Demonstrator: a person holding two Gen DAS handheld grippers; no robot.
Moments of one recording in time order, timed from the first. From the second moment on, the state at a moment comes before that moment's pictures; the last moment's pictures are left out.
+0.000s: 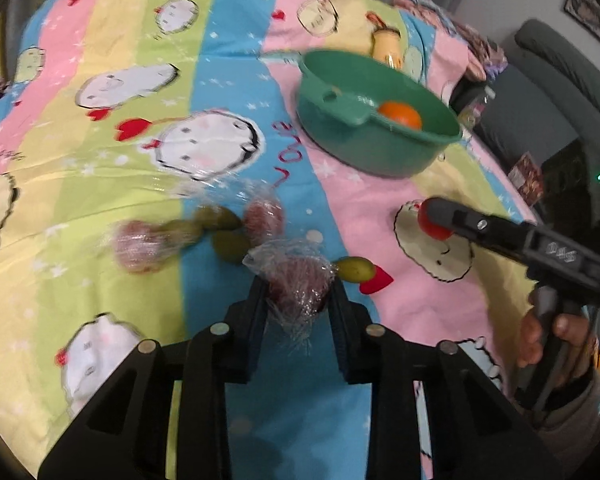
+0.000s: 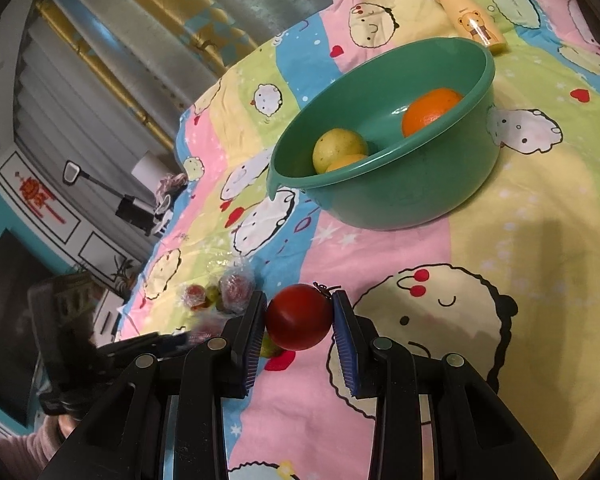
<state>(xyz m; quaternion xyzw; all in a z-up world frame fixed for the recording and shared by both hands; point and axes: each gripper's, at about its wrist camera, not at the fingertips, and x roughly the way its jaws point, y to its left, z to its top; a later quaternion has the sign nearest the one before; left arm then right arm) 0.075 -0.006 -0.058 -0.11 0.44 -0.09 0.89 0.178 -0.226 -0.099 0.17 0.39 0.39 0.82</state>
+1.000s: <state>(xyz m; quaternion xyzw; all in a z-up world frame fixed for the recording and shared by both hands) 0.136 -0.025 0.023 -0.16 0.37 -0.16 0.90 0.200 -0.270 -0.026 0.21 0.28 0.37 0.86</state>
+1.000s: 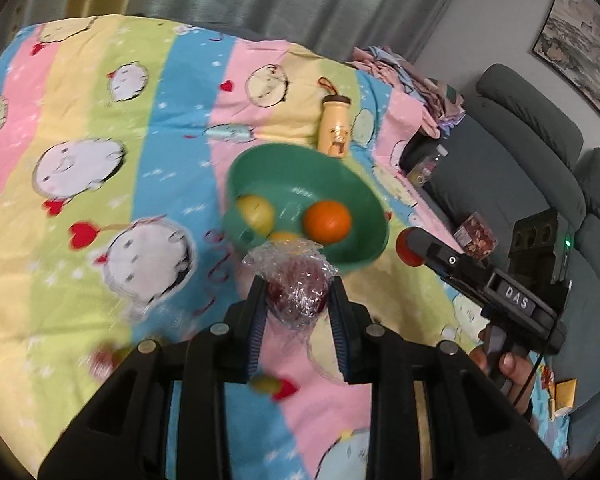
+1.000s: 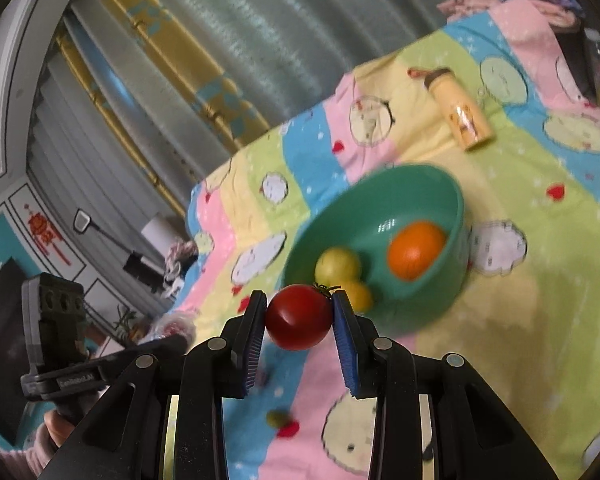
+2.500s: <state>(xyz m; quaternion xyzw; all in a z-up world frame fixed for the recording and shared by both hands) 0.242 -0.046 0.011 -0.16 0.41 -0.12 0.89 0.241 -0.268 -0.035 0.15 0.30 0.25 0.91</state>
